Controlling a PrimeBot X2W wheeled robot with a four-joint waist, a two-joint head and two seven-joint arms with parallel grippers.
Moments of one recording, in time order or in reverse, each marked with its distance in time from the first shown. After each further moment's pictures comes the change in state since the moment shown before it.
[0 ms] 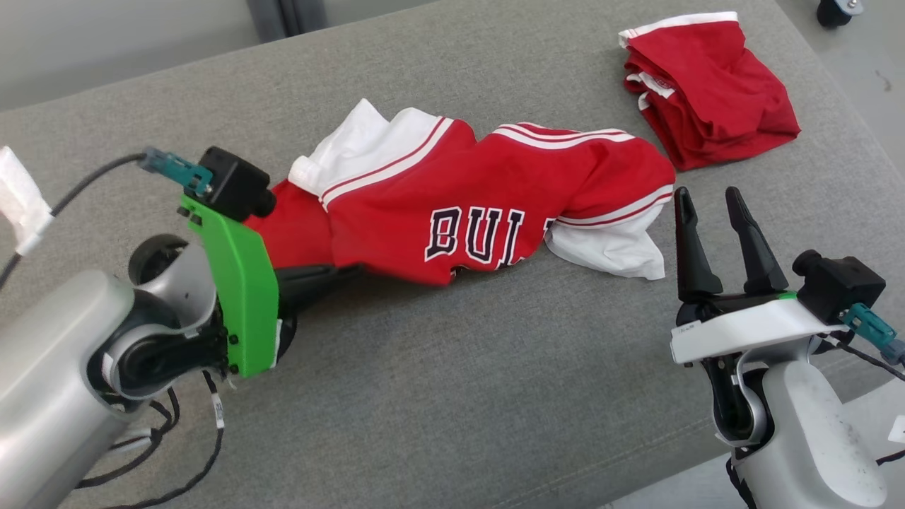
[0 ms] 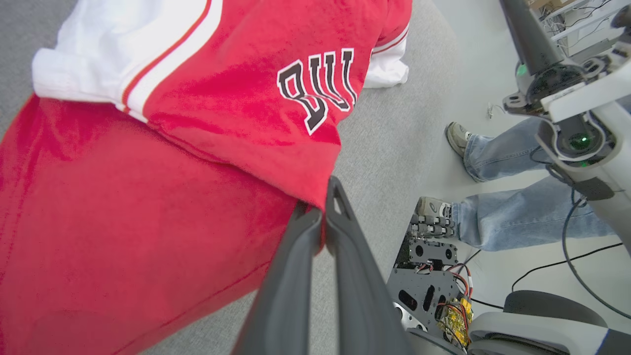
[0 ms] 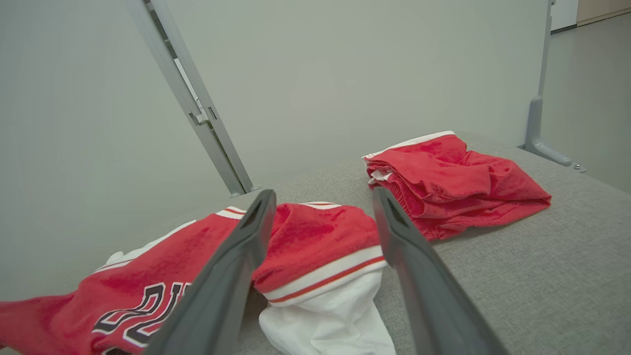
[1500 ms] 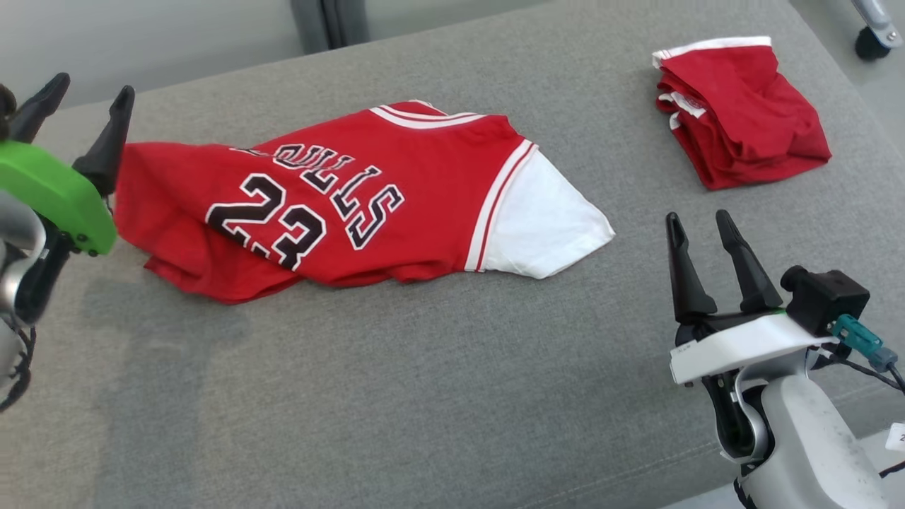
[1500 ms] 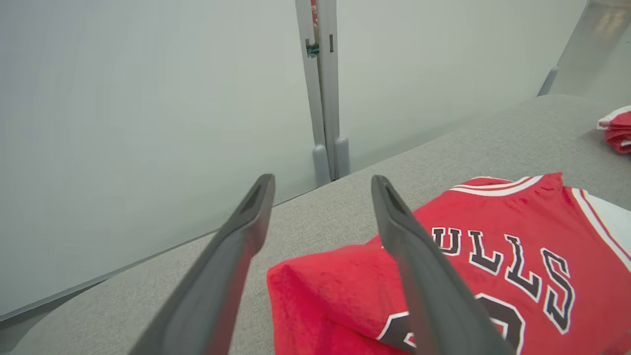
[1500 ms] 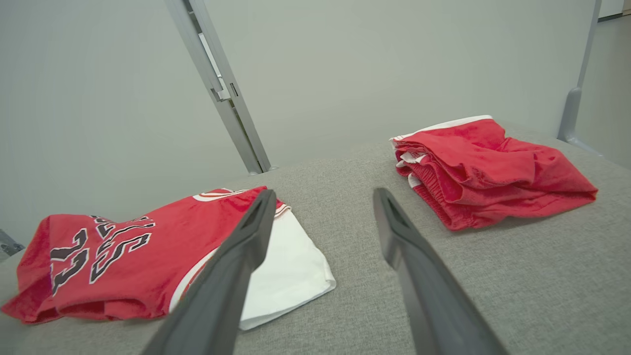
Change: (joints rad) left arm -0.171 -0.003 0.014 0.612 0.383 0.037 -0.722; right arm 0.016 -0.038 0.038 0.047 0.002 0.000 0.000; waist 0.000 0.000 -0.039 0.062
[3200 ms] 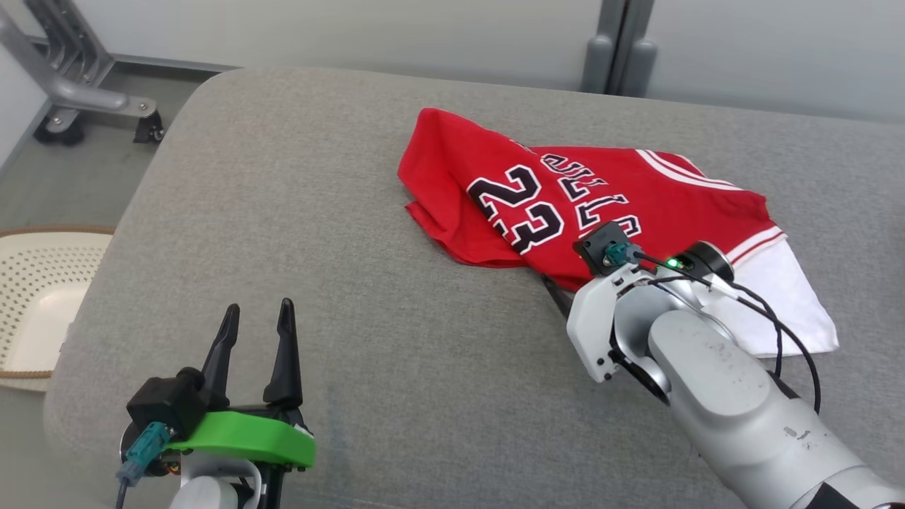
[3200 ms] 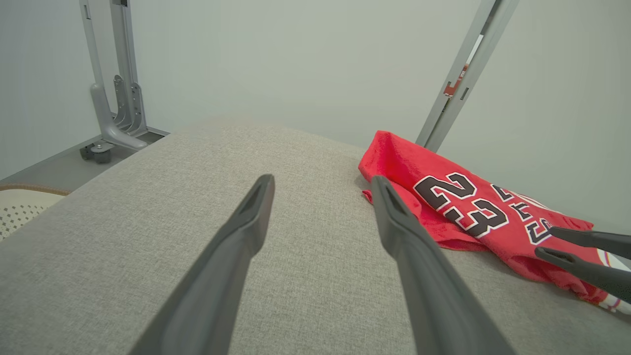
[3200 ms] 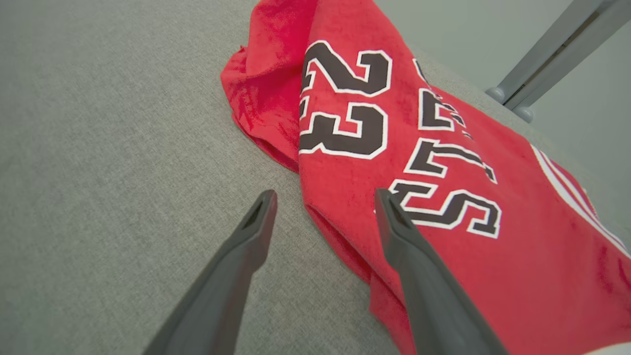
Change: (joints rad) left arm 0.858 -0.612 0.739 -0.377 0.555 0.030 -0.136; right arm -0.389 -0.023 0.468 0.488 -0.204 0.001 0.388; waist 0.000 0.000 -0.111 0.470
